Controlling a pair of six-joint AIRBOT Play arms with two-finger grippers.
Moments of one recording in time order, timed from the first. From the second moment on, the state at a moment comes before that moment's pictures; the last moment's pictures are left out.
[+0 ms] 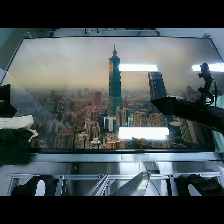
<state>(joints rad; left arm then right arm) 0.27 -0.29 0.65 -2.23 0.68 2.09 0.10 -0.72 0.66 -0.58 0.85 1.11</state>
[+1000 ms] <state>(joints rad) 0.28 -0.82 1.03 -1.71 0.91 1.88 0.10 -0.72 0.66 -0.58 0.84 1.11</state>
